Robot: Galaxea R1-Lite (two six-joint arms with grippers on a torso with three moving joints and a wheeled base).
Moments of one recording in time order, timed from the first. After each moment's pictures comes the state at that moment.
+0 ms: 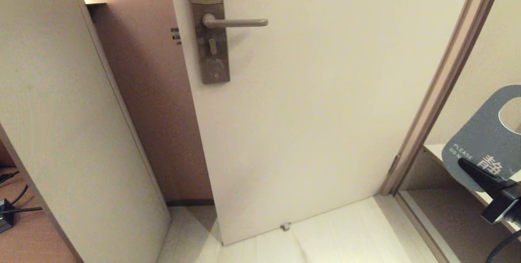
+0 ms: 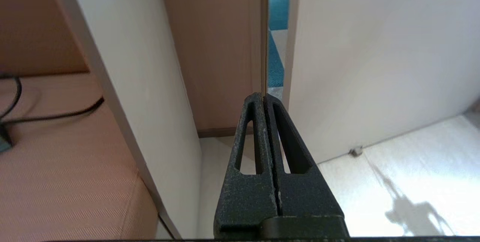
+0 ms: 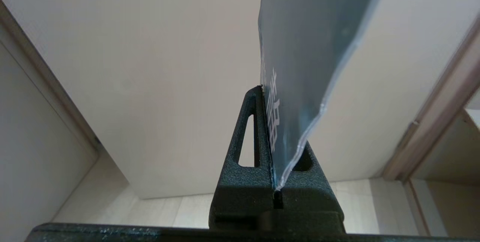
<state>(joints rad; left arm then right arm) 0.00 0.00 -0.02 0.06 0.00 0.02 -0.08 1.24 -0.03 -1.17 0.28 0.06</state>
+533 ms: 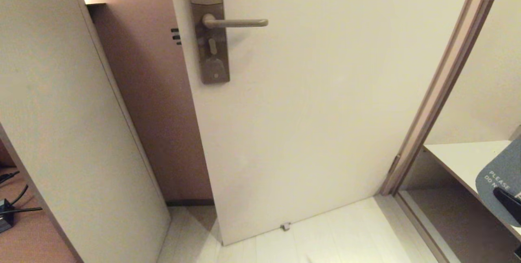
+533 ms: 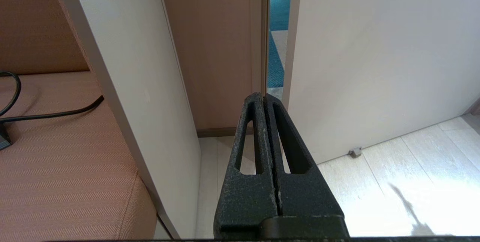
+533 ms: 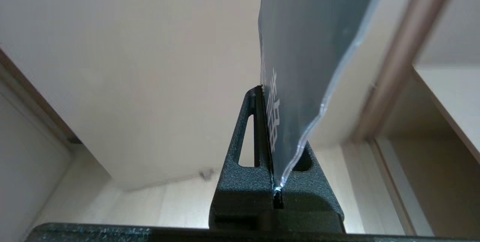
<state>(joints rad) 0.00 0.00 -0.02 0.06 0.00 0.01 -0.09 0.88 0.00 -0.79 0.15 0.07</state>
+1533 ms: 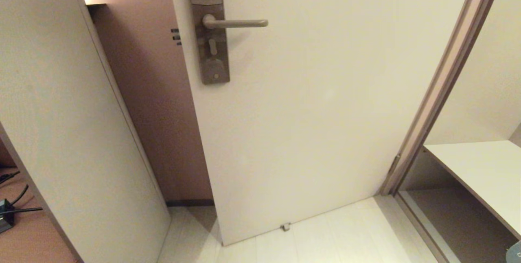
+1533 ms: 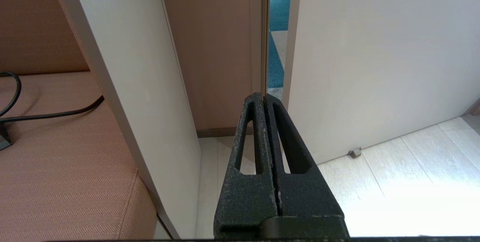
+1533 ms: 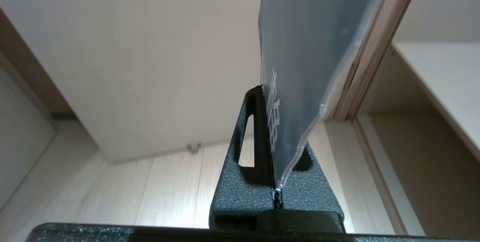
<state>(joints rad) 0.00 0.00 -0.02 0.06 0.00 0.01 0.00 0.14 0.00 -0.05 0.02 0.03</state>
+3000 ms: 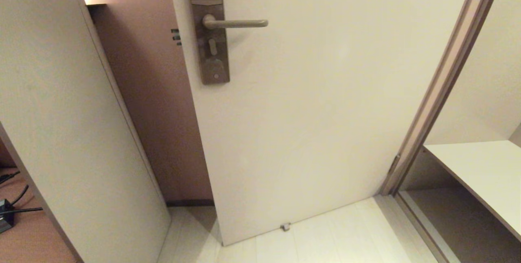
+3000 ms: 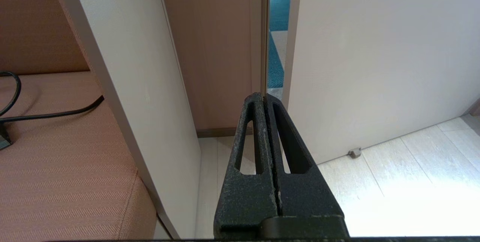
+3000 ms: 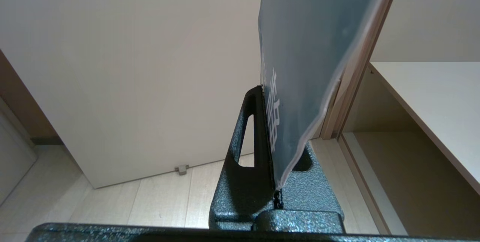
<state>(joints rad) 0.00 0.00 -0.02 0.06 0.00 0.01 0.00 0.00 0.00 -0.01 -0.03 0.02</state>
